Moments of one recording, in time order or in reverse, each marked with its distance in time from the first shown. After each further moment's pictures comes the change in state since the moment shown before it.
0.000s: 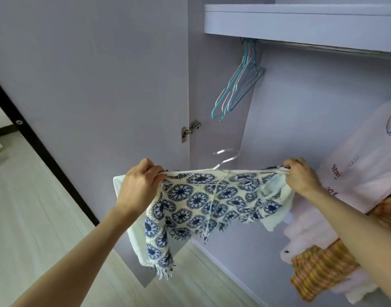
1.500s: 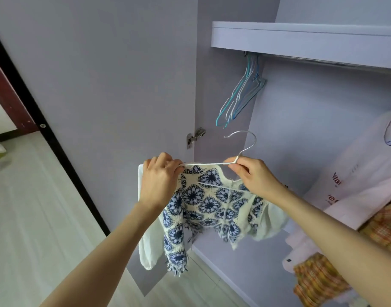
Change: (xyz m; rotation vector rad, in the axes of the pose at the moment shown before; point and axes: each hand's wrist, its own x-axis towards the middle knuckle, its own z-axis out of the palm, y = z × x) left_hand 0.016 0.021 0.001 0.056 0.159 -0.027; right_hand -0.057 -0.117 -0.027 0.665 -0.024 -0.652
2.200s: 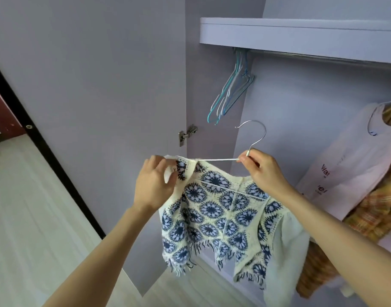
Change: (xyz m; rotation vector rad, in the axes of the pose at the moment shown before) left_hand -0.009 -0.001 0.007 -0.206 -0.108 -0.096; right_hand -0.023 -0.001 -0.017 0.000 0.207 0.110
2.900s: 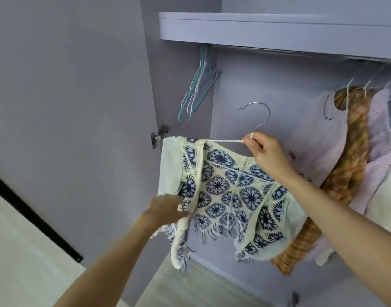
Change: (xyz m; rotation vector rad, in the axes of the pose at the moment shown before) left_hand -0.006 0.015 0.069 0.399 -0.940 0.110; right_hand -0.001 0.003 -0.049 -0.142 0.187 0.117
